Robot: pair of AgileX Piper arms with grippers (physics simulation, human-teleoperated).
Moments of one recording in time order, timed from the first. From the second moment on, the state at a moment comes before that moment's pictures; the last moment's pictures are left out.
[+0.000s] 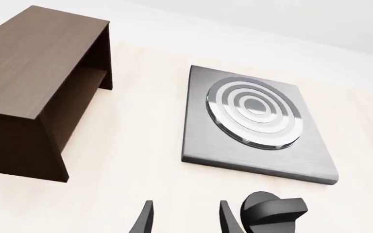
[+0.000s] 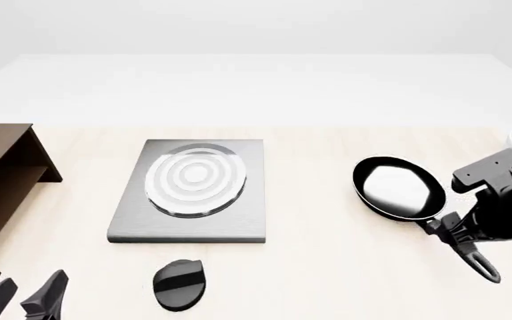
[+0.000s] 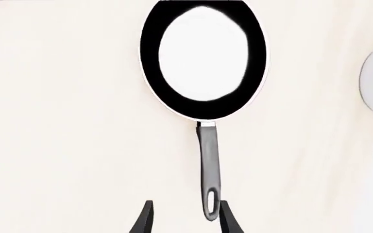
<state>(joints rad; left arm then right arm) 0.01 0.00 0.00 0.35 -0.19 -0.10 1.15 -0.77 0.79 -0.47</state>
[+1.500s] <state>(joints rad) 0.02 0.00 0.00 0.35 -0.18 -0.27 1.62 -0.75 0.50 -0.58</state>
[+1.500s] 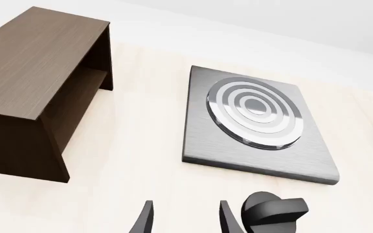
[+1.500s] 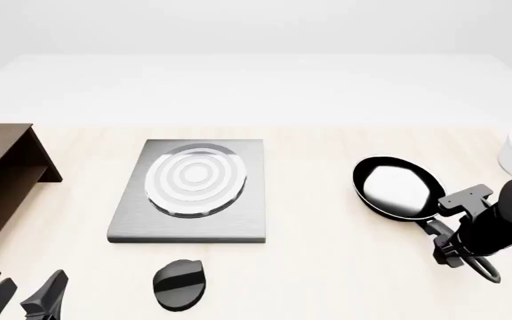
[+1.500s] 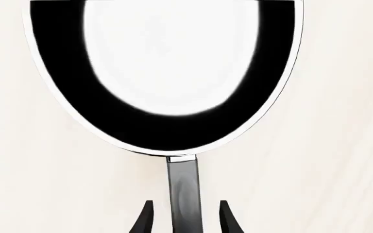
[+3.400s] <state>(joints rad) 0.01 0.00 0.00 0.35 -0.18 0.11 1.39 -0.97 0.89 -0.53</state>
